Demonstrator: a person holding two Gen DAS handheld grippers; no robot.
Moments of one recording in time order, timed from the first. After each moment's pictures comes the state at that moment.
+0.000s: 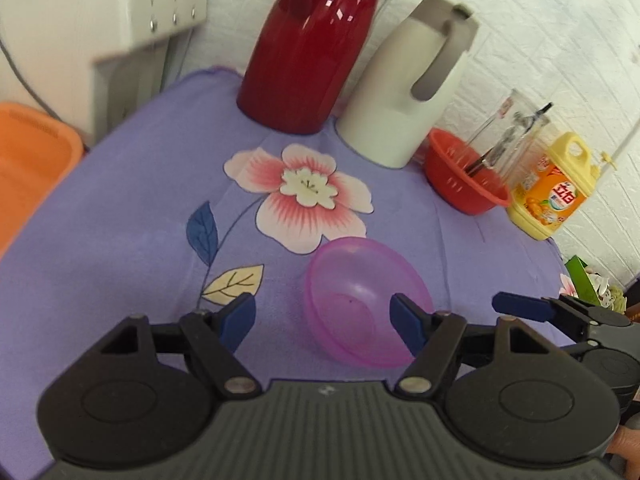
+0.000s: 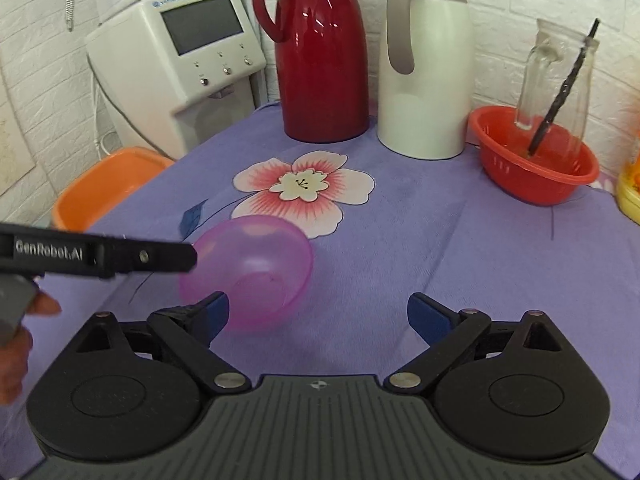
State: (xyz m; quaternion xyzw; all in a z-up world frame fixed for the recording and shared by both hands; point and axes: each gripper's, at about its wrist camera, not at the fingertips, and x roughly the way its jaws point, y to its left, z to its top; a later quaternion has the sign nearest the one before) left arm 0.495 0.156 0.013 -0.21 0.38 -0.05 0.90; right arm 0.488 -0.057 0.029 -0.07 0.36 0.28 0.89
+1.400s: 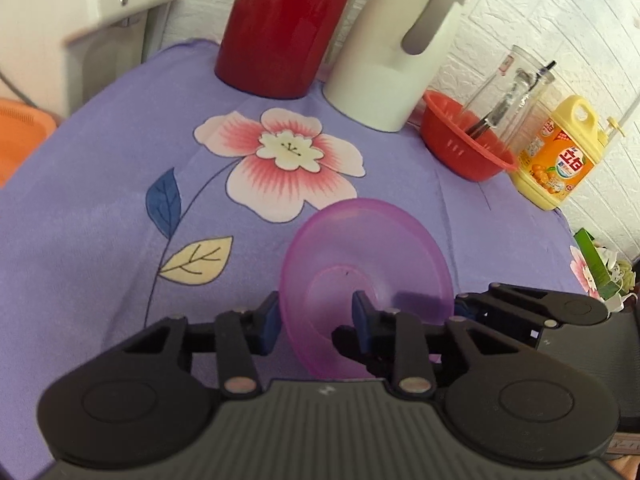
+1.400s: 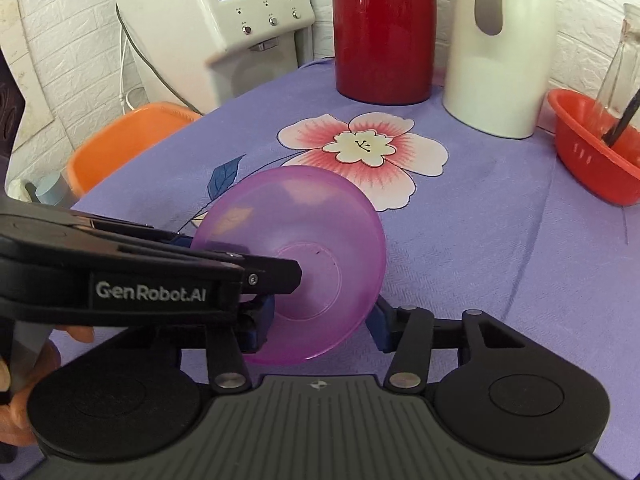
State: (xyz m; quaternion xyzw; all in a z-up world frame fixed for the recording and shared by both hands) left arm 0.499 0.127 -0.006 -0.17 0.39 -0.06 0.90; right arm 0.486 -0.014 0.004 -0.11 0.38 0.32 0.86
